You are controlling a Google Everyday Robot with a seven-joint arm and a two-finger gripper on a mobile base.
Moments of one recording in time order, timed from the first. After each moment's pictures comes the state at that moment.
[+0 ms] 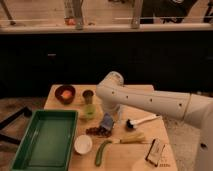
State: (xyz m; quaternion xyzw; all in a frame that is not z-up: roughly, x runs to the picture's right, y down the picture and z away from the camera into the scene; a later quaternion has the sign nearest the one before) arm 0.030 0.142 0.777 -0.29 -0.12 -0.40 0.86
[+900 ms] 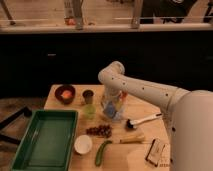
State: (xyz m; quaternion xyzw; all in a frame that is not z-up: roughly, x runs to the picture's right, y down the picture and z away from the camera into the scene) arm 0.054 0.090 0.839 -0.32 -0.11 -0.37 0.86
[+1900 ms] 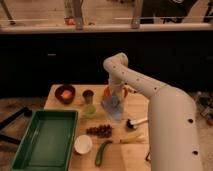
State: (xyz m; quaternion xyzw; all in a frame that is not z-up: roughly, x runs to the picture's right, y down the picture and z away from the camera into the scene) arm 0.081 0.043 0.904 -0.34 -0.11 -0.34 0.87
